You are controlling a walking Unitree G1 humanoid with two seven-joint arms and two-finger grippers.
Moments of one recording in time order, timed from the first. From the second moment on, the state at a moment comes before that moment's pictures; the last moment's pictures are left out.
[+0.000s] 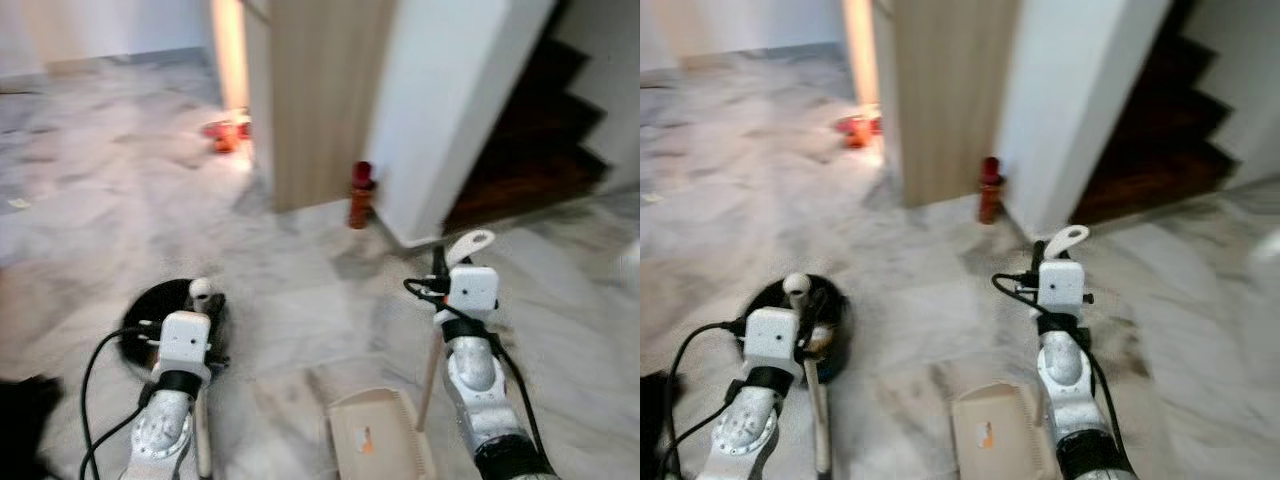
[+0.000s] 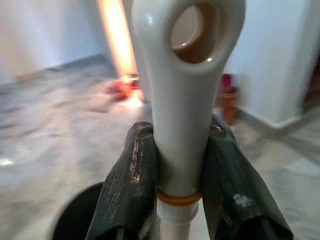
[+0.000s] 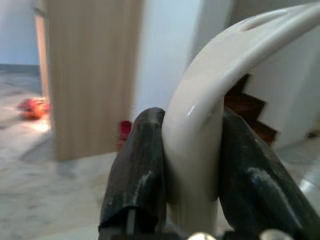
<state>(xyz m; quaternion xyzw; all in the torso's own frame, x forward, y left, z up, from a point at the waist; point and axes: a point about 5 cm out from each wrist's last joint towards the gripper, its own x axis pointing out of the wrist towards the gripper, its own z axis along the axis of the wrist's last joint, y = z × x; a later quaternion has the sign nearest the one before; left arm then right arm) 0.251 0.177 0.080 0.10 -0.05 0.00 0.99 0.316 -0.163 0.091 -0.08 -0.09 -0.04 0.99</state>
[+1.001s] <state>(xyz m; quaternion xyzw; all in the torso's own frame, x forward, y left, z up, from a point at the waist) 0.266 0.177 0.092 0.12 -0.07 -0.03 0.99 0.310 -0.162 0.081 -0.06 -0.07 -0.07 0.99</state>
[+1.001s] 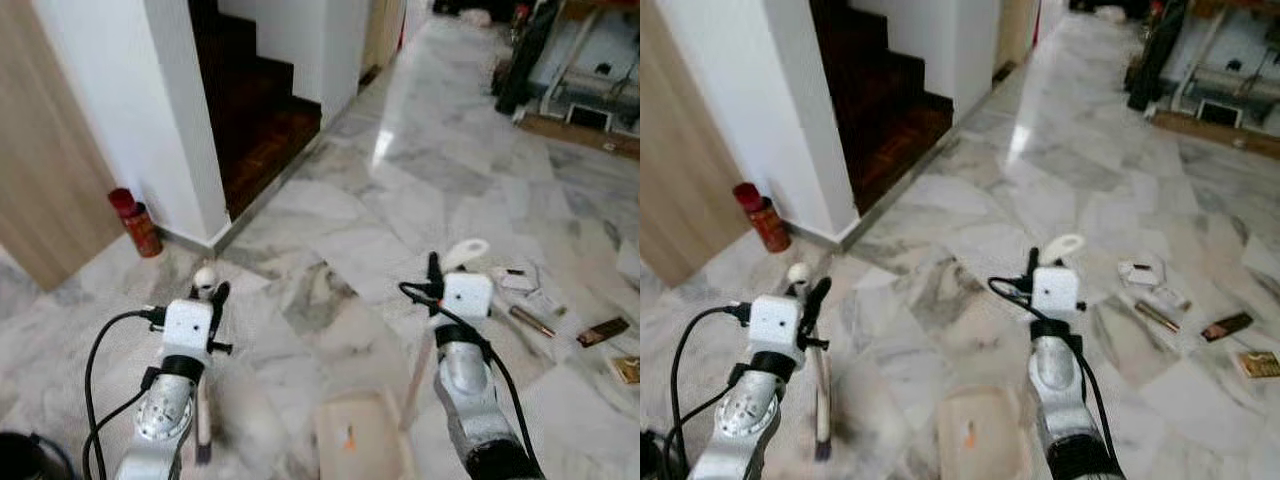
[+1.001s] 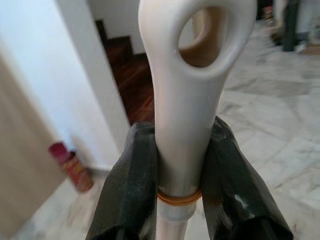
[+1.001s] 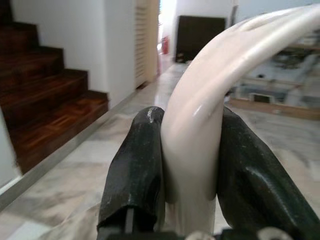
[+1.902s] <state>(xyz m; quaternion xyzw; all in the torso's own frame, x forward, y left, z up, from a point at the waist) 0.265 0.171 0.082 0.08 -0.04 -0.02 1.00 0.307 -0.160 0.077 -0.07 -0.07 -0.05 0.99</state>
